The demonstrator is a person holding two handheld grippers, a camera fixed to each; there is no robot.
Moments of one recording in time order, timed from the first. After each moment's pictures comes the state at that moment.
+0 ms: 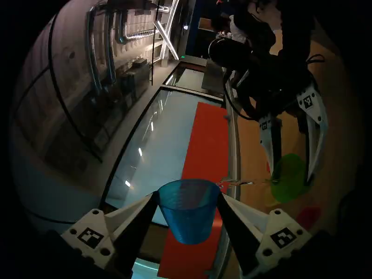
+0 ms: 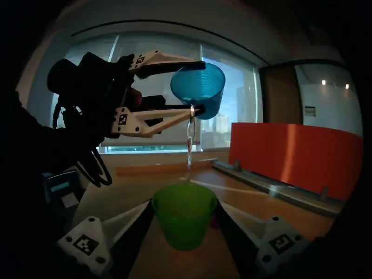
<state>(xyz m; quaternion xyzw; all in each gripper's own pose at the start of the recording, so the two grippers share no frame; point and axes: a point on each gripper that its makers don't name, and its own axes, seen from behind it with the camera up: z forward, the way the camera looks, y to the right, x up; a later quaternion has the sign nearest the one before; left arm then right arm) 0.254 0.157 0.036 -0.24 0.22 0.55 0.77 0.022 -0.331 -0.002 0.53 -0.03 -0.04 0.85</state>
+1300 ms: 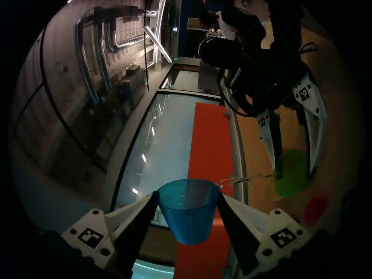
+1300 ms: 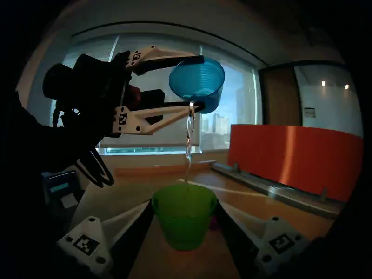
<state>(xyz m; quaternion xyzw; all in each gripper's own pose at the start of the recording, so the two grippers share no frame) 0.254 0.166 0.033 -0.22 0.24 0.59 0.74 0.024 -0.330 0.002 0.53 -0.03 -0.03 0.85</state>
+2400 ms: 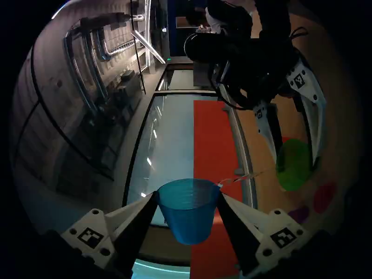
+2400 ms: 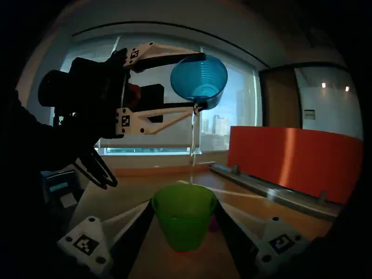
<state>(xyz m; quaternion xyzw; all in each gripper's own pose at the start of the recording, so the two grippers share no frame) 0.266 0.170 0.028 -0.20 0.25 0.63 0.71 0.031 -0.330 0.003 0.53 -0.02 -0.04 0.85</state>
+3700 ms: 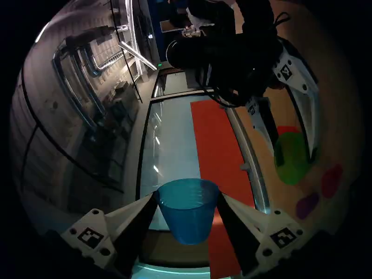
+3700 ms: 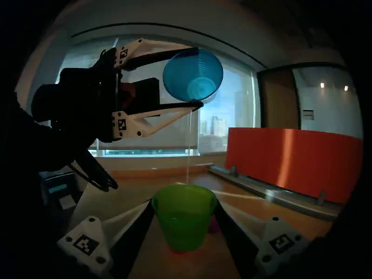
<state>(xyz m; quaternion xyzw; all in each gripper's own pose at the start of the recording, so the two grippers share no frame) 0.275 0.179 0.018 -0.18 0.28 0.68 0.66 0.031 -0.324 0.008 0.52 -0.02 -0.03 0.85</state>
